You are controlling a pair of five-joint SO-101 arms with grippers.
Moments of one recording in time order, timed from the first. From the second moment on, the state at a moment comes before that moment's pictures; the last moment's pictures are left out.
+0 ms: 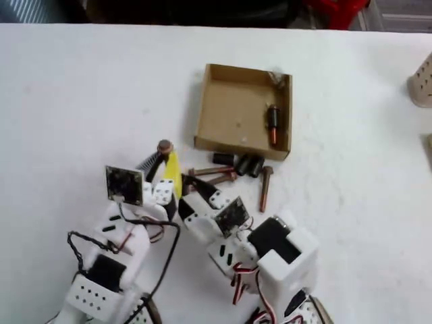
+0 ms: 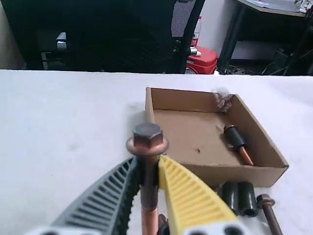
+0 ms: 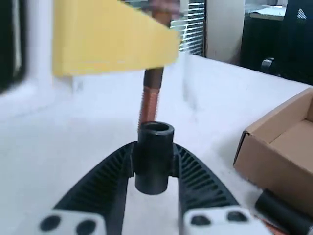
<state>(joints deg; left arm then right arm) 18.2 -93.6 97.5 14.6 25.0 -44.1 17.1 89.1 -91.8 2.6</state>
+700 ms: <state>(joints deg) 21.1 -93.8 88.5 28.9 25.1 -45.2 17.1 89.3 -91.4 2.7</state>
